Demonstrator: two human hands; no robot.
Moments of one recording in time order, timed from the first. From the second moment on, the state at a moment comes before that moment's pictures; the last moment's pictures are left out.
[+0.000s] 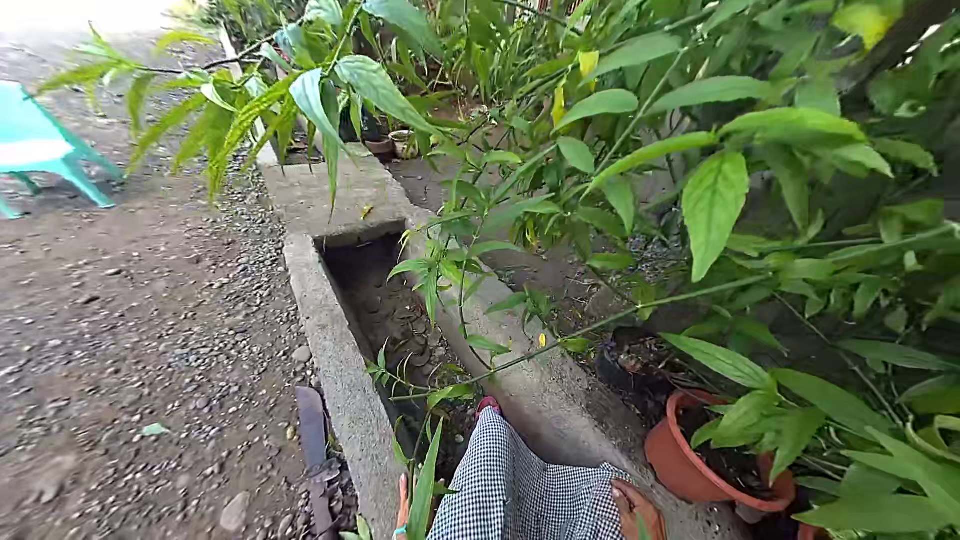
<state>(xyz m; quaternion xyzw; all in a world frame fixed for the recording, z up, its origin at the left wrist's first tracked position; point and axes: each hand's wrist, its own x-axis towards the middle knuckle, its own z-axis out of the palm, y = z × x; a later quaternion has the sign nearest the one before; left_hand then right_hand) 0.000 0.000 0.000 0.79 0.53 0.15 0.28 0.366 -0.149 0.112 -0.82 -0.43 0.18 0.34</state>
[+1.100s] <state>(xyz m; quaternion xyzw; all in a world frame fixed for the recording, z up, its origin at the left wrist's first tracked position) 0.080 -0.029 0.273 0.69 0.25 0.29 0.62 0.305 -0.131 0.323 -0.51 -0.47 0.14 0.71</state>
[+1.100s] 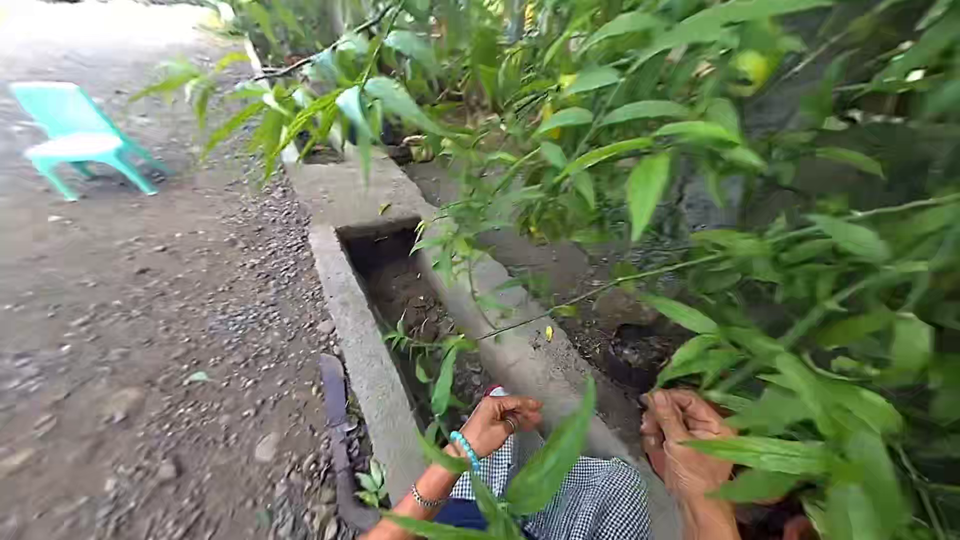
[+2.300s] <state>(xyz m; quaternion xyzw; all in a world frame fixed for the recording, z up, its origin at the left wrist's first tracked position) -0.160 -0.111 0.078 0.32 0.72 0.28 0.56 -0.076 -0.030 0.079 -0.56 -0.68 0.39 -0.27</state>
